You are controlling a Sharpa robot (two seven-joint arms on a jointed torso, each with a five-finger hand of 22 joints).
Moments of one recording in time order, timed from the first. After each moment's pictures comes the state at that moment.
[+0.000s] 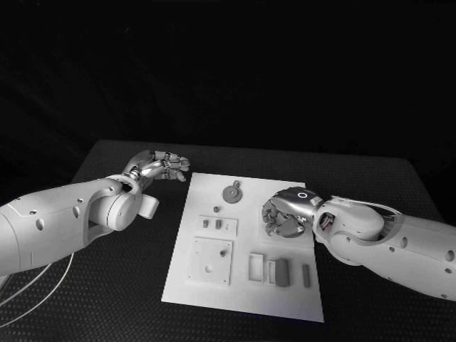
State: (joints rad) left arm 1.22 -0.80 -0.14 1.27 -0.19 -0.29 0.30; left_hand 1.05 -0.05 0.46 -0.28 0.08 0.85 0.18 0.29 0.46 1.12 0.13 0.13 0.26 1.05 0.05 0.48 0.75 0.01 1.00 -0.05 0.07 0.98; right arm 1.07 -0.81 -0.04 1.53 -1.77 -0.27 -0.04; right_hand 1.16 -0.06 0.72 -0.26 0.05 1.02 0.12 0.32 0.58 1.30 0.04 0.20 0.38 1.23 -0.07 1.27 0.76 0.19 1.15 0.00 0.82 1.31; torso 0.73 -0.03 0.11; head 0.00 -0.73
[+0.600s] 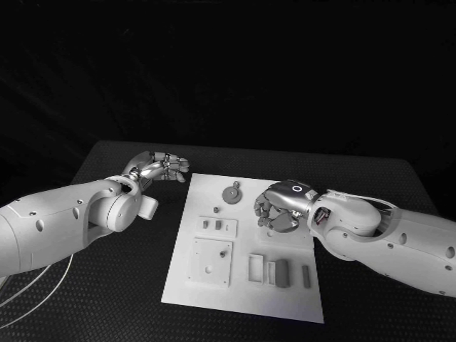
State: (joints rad) left arm 1.22 -0.79 -0.14 1.27 -0.19 -0.29 0.30; left_hand 1.05 -0.05 0.46 -0.28 0.08 0.85 0.18 0.29 0.46 1.12 0.13 0.13 0.26 1.05 0.05 0.48 0.75 0.01 1.00 -0.05 0.07 0.98; right arm 1.09 -0.80 -0.02 1.57 -1.79 -0.27 -0.05; right_hand 1.16 -0.06 0.72 -0.26 0.04 1.02 0.12 0.32 0.58 1.30 0.04 0.20 0.38 1.23 -0.07 1.27 0.76 0.19 1.15 0.00 0.82 1.31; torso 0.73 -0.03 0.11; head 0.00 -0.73
